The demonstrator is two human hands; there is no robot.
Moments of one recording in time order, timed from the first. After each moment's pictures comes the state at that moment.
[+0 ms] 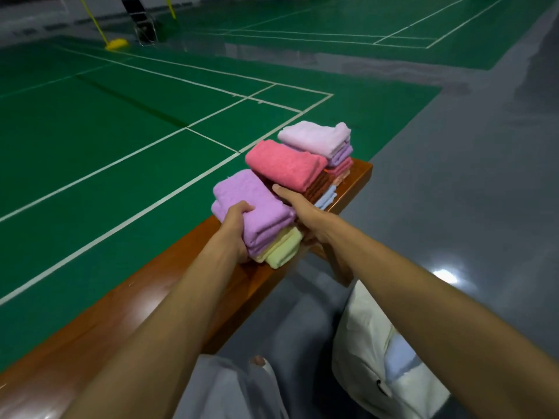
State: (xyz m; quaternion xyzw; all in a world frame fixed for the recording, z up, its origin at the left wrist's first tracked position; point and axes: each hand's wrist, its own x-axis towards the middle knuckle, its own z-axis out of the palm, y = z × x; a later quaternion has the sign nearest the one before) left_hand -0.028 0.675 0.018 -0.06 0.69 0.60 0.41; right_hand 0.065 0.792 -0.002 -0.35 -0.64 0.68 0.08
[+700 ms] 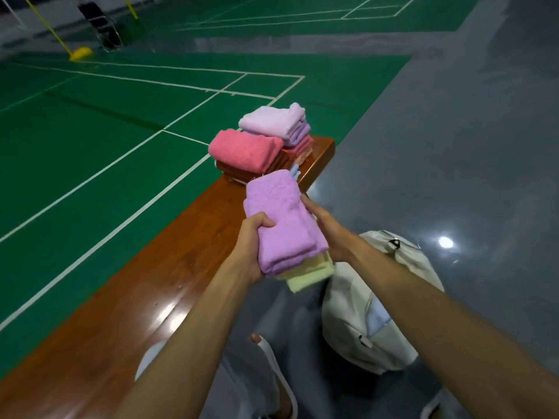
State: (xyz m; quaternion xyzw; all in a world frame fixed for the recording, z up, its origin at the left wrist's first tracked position) left_hand 0.095 0.656 0.011 0.01 0.59 0.60 0.54; right_hand 0.198 0.779 -0.042 -0.26 -0.38 0.88 0.13
